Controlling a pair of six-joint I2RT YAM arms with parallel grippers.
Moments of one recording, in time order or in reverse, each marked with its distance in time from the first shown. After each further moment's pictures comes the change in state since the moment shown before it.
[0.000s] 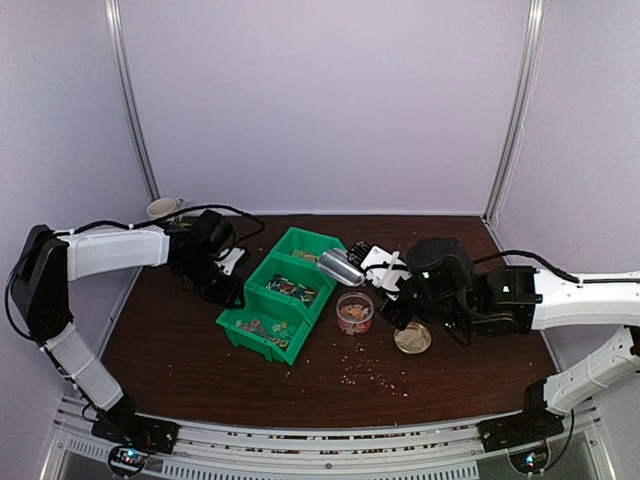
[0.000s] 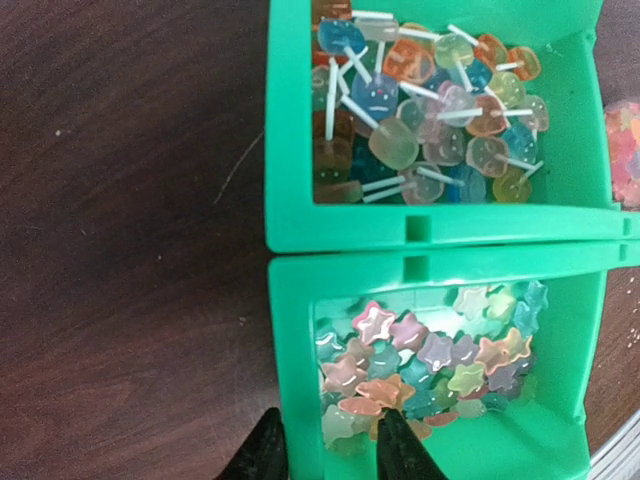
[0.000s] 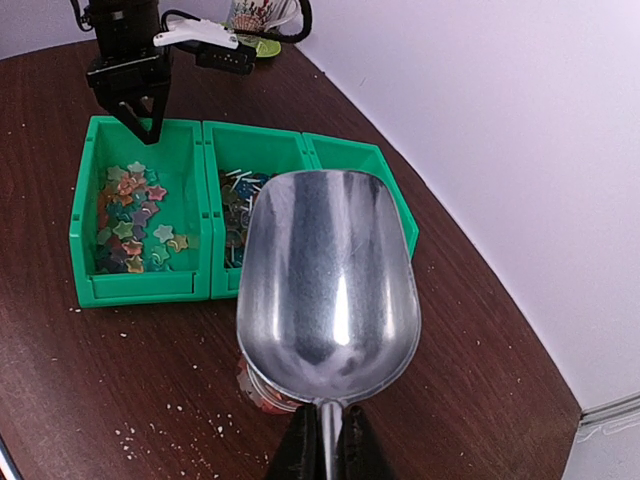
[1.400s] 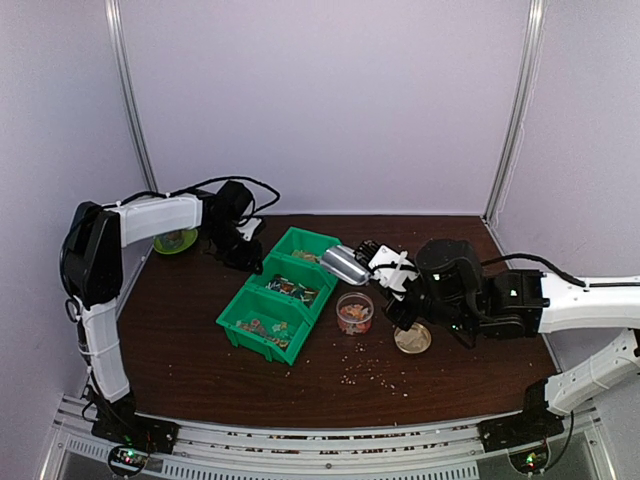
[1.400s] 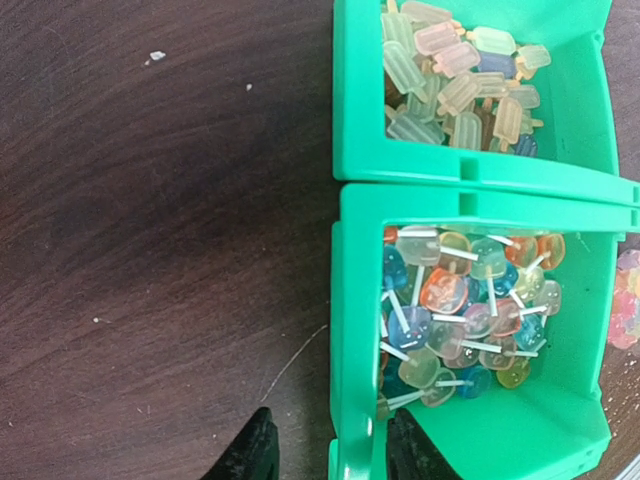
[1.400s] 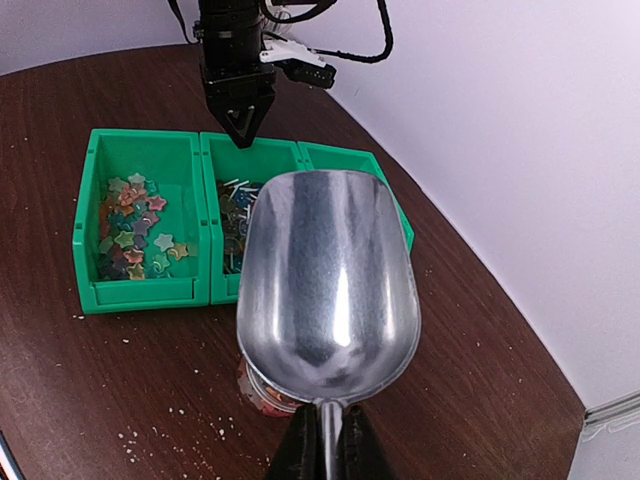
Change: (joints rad) left arm 0.066 0.354 0.479 -0.106 0.009 0.024; right arm 0.000 -0.045 -0.042 0.035 -0.001 0.007
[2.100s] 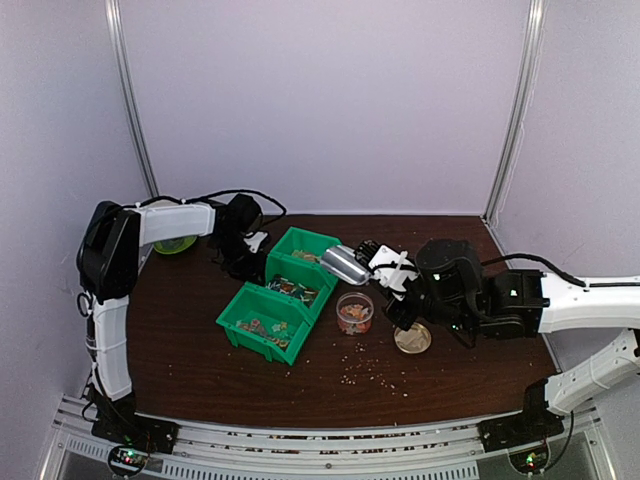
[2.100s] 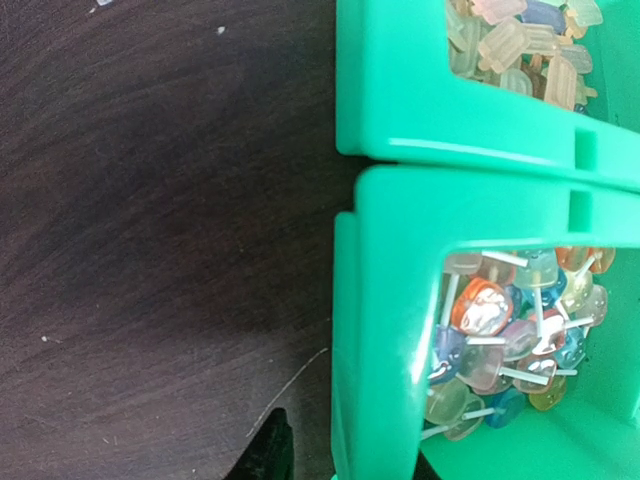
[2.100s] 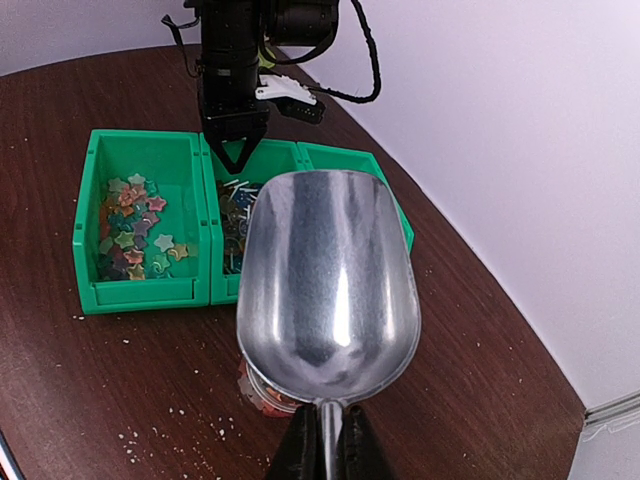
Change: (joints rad) left arm -0.008 0.106 0.017 0.000 -0.004 -0.001; right arm 0.000 0.000 0.000 0.001 0.000 0.001
